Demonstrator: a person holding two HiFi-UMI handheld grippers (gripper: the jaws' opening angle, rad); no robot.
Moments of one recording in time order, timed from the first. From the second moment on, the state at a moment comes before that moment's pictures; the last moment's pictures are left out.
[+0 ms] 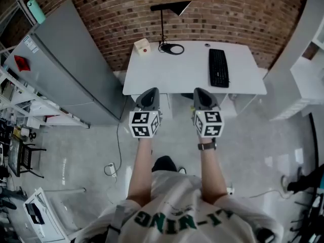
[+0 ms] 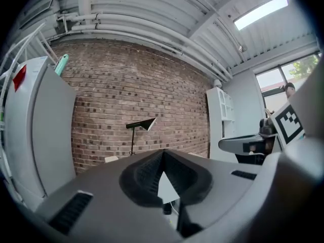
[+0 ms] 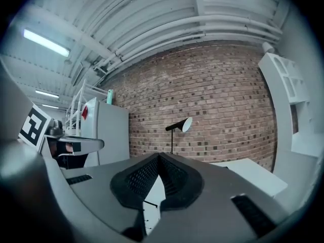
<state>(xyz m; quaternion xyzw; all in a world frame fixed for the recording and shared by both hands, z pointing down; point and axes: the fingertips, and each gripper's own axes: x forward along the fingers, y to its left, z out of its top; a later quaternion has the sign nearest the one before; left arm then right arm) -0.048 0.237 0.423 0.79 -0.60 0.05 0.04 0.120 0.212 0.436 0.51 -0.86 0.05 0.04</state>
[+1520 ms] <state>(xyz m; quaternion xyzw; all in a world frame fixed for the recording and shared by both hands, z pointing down) -0.130 -0.157 0.414 0.86 -0.51 0.02 0.03 0.028 -0.162 0.408 0.55 -0.83 0.03 0.05</state>
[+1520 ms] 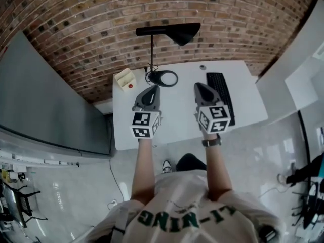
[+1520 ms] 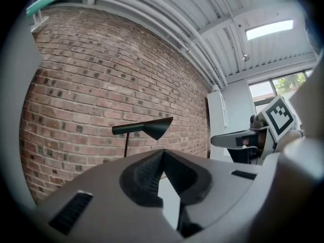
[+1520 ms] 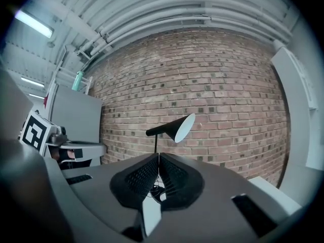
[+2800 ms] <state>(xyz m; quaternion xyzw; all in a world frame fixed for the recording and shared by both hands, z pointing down) -0.078 -0.317 0.424 0.88 -0.48 0.07 0.02 0.060 -0.336 0.372 0.47 -0.88 0.07 0.00</state>
